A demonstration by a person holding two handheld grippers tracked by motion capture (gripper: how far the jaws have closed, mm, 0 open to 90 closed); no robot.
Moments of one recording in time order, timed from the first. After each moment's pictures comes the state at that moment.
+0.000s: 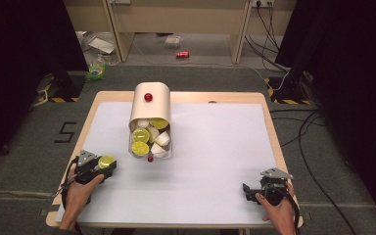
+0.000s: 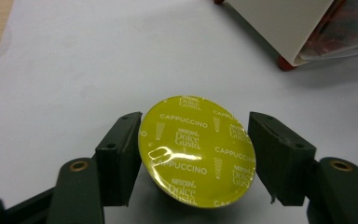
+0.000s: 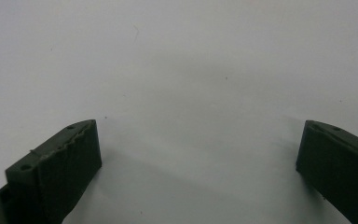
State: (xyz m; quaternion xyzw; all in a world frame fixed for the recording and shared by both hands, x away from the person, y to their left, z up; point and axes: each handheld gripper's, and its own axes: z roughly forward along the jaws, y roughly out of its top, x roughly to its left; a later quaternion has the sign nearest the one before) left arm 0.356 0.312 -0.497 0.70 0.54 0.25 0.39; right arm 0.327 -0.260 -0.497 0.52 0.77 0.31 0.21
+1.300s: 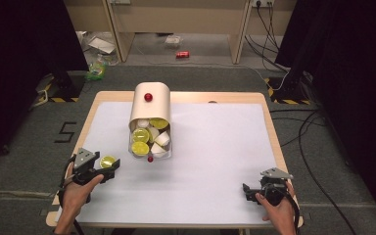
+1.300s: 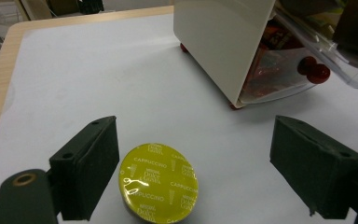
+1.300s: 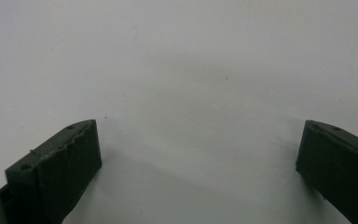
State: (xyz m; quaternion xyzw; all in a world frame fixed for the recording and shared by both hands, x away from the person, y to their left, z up) left arm 0.338 0.298 -0.458 0.69 0.51 0.27 0.43; right arm 0.327 -0.260 -0.497 0.52 0.77 0.31 0.21
